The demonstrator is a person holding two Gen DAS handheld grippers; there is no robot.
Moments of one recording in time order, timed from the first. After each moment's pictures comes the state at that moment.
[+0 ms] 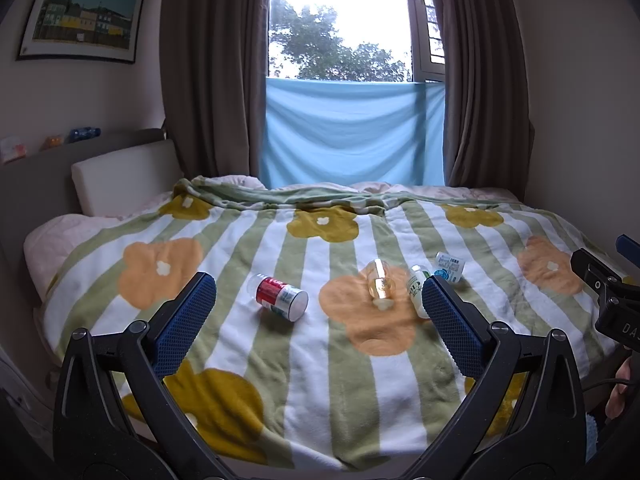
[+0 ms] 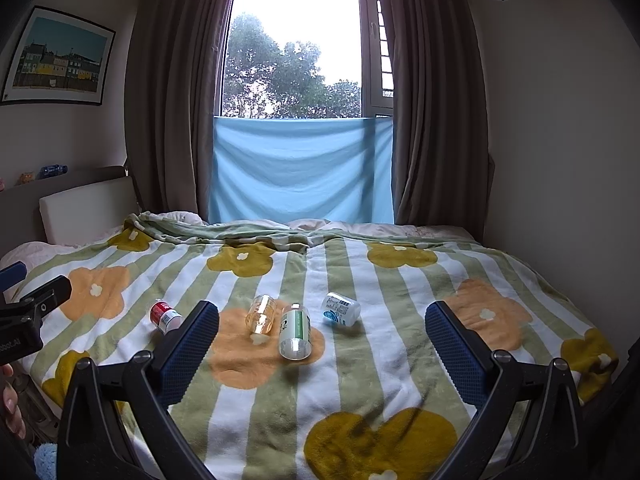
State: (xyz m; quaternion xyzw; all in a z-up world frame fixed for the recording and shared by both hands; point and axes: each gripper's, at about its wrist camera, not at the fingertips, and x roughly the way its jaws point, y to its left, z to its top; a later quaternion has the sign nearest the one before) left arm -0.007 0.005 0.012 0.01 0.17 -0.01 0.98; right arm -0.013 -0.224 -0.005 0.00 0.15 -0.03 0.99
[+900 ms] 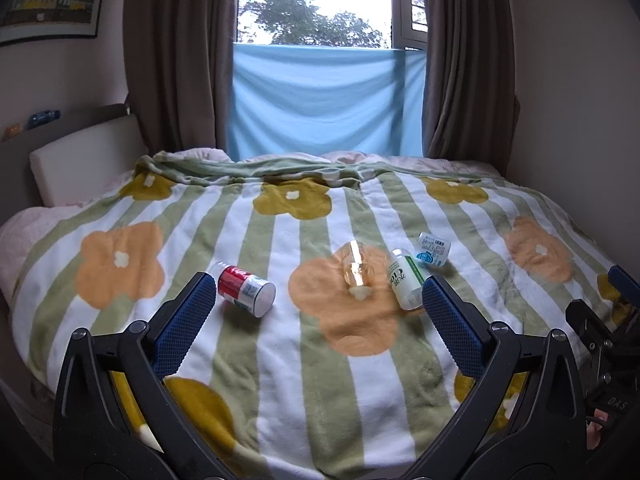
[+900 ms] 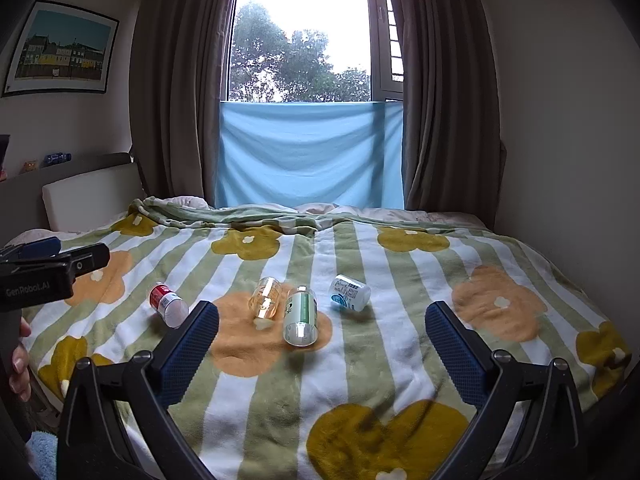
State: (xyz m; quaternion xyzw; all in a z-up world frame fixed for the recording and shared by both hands) left arm 0.077 -0.011 -0.001 0.02 0.24 -0.07 0.97; right arm 0.007 -0.225 -0.042 0.00 0.17 -0.02 0.98
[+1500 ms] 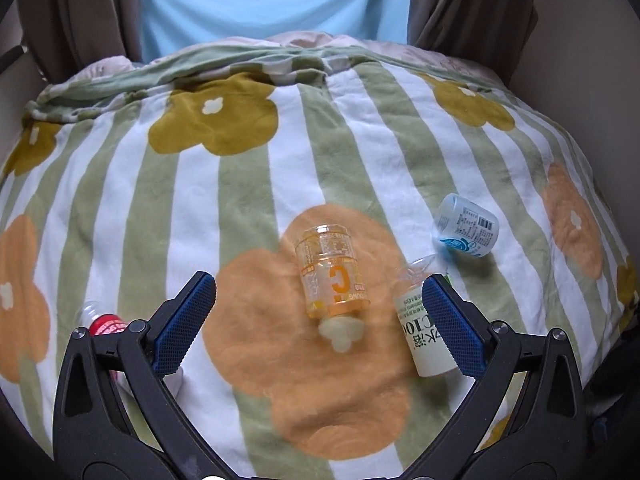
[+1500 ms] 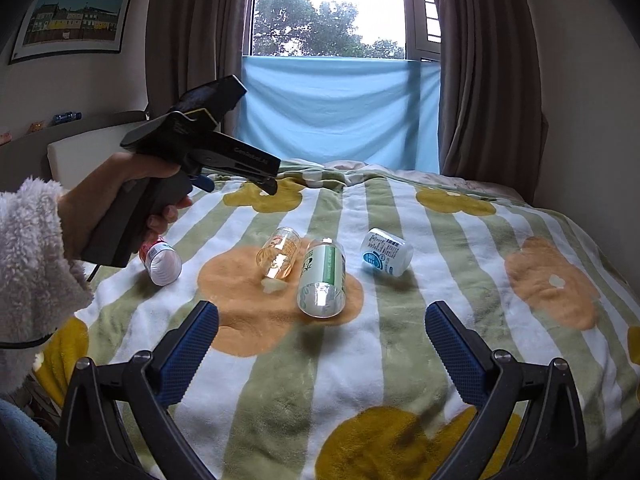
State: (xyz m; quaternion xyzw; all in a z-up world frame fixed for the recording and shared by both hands) left arm 0.389 -0.089 -0.120 0.03 0.46 -0.13 0.88; right arm 0.092 -0.214 -0.141 -0.02 0.22 0.04 0.97
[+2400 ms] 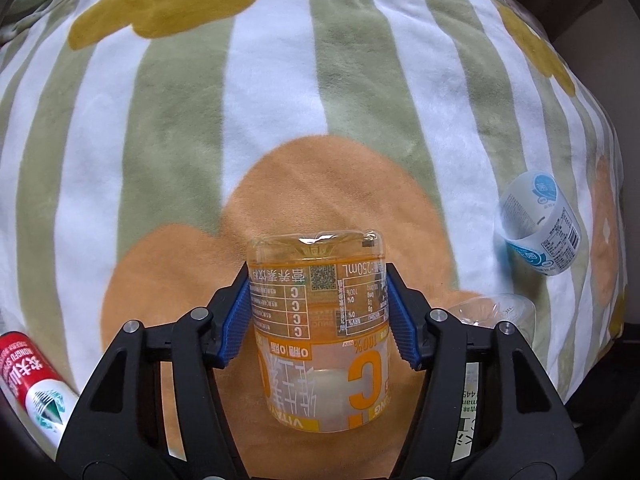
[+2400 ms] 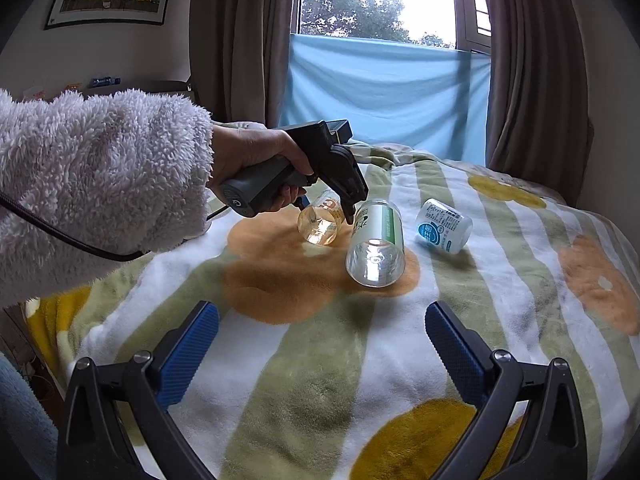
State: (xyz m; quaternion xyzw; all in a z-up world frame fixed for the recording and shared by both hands) left arm 0.476 -0.116 -0.236 -0.02 0.61 -0.13 0.78; right arm 0.102 -0.198 -0.197 -0.04 0.24 0.11 0.96
